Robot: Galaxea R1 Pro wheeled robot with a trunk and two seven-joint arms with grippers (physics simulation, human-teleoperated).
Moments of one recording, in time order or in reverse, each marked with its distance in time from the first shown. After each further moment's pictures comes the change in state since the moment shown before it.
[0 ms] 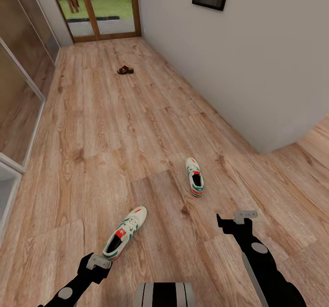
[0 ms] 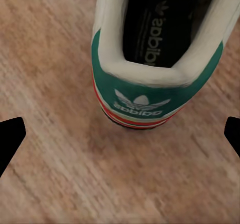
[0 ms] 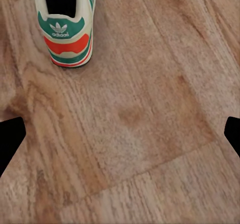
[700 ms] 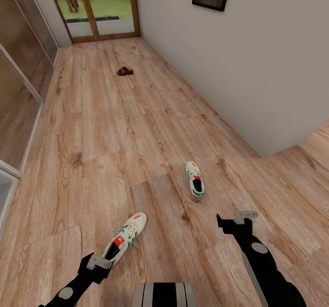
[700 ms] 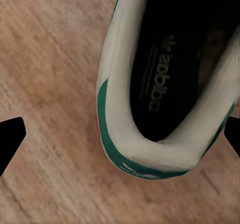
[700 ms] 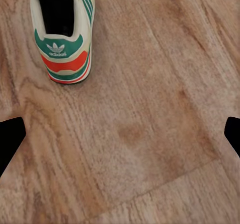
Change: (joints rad) left arm 0.000 -0.002 -0.002 0.000 0.000 0.001 0.000; right arm 0.000 0.000 -0.001 0.000 0.000 0.000 0.000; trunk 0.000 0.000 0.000
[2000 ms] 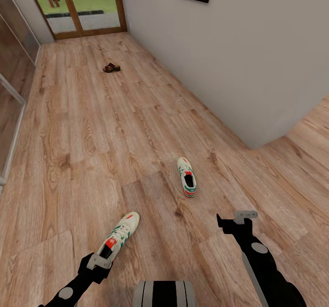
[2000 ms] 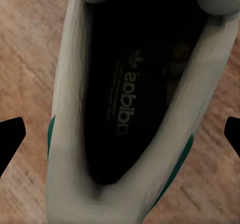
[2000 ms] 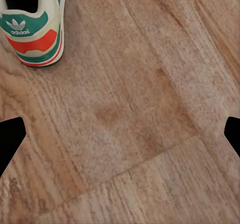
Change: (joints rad) left arm 0.000 0.000 0.000 -0.001 0.000 0.000 0.000; right arm 0.000 0.000 0.000 0.000 0.000 0.000 0.000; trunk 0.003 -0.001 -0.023
